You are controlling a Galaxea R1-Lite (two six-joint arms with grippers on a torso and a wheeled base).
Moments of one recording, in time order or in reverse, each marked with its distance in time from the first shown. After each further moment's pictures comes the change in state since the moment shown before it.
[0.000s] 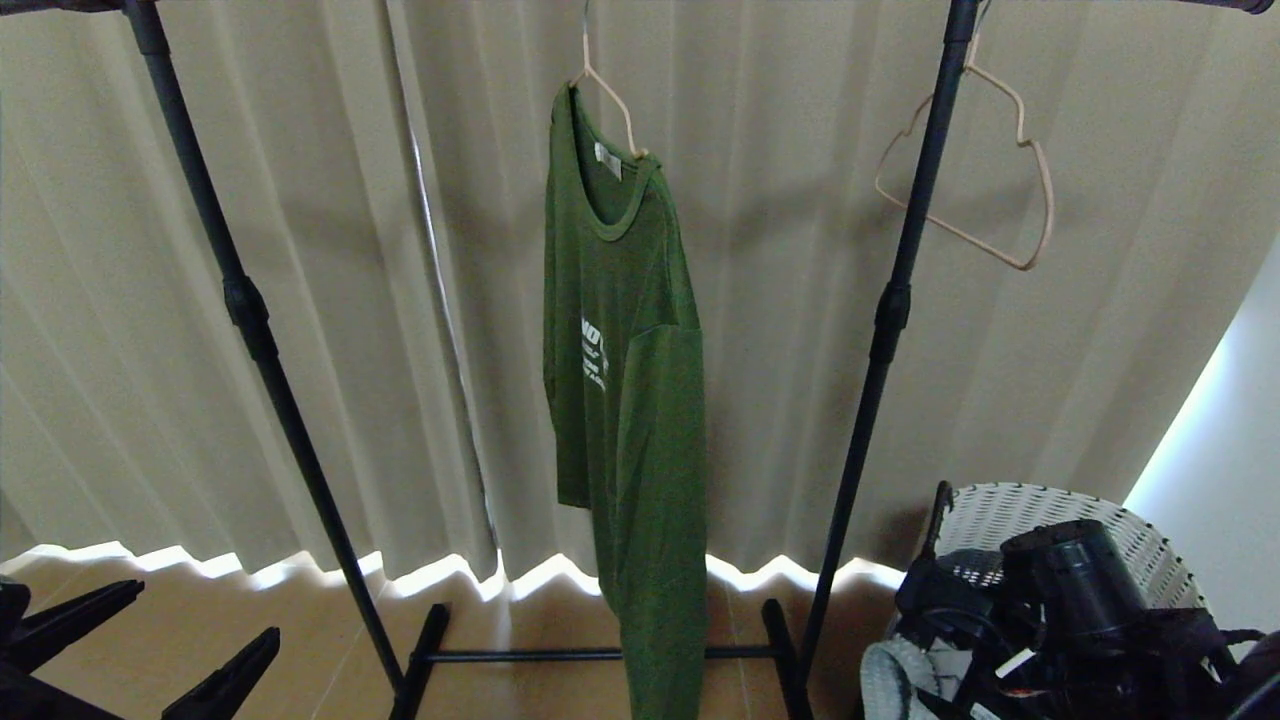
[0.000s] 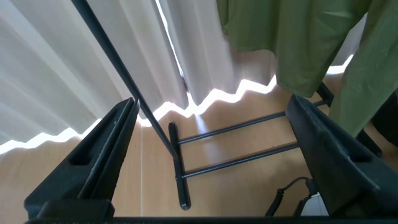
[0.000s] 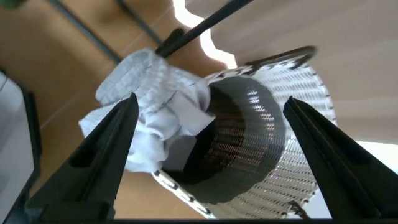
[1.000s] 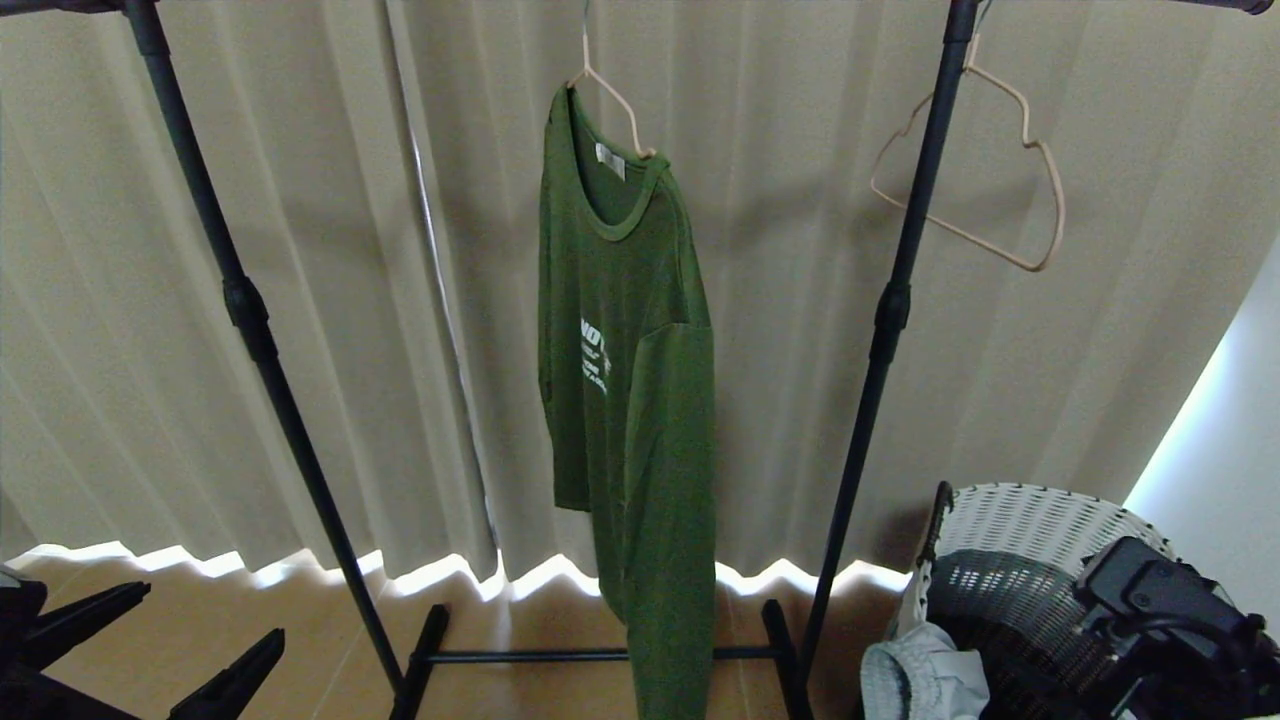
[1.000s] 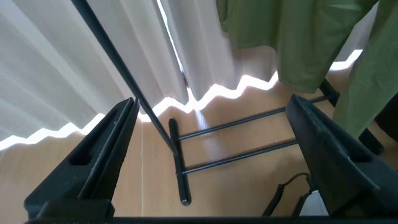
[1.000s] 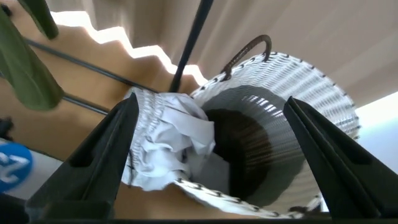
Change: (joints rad) left arm 0.003 0.019 0.000 0.000 0.001 0.000; right arm -0.087 -0.501 0.136 0.021 0.074 0.015
